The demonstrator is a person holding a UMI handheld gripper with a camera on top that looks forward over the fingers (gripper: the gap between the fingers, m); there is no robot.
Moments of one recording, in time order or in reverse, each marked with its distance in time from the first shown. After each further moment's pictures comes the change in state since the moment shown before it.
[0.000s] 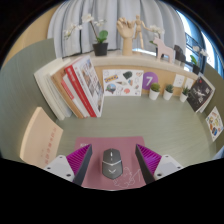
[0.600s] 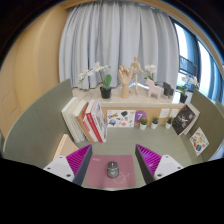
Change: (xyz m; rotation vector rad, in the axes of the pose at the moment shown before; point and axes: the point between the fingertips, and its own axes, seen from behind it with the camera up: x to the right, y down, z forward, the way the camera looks) arm -0.010 -0.101 -0.205 0.238 0.005 -0.027
